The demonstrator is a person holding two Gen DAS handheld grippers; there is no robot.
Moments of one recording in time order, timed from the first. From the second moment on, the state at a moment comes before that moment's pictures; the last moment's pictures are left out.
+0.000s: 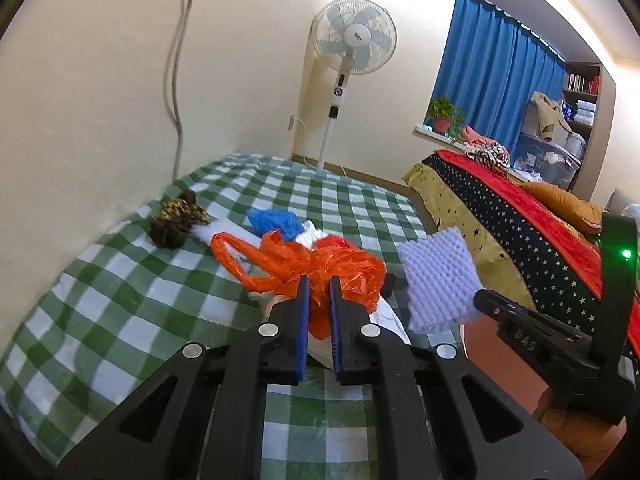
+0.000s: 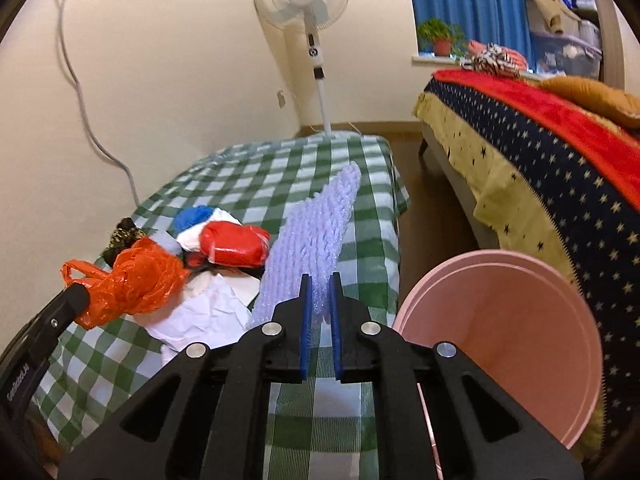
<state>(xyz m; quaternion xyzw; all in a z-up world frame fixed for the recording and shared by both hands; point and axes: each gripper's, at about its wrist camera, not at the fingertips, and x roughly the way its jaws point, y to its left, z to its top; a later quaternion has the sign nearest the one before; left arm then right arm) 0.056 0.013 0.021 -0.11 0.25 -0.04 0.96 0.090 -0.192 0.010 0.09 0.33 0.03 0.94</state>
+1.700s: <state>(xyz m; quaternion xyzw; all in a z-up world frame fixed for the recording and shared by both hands) 0.020 -0.079 0.041 -0.05 0.21 -0.20 0.95 0.002 -0.303 0.077 0.06 0.29 -0.12 0.95</state>
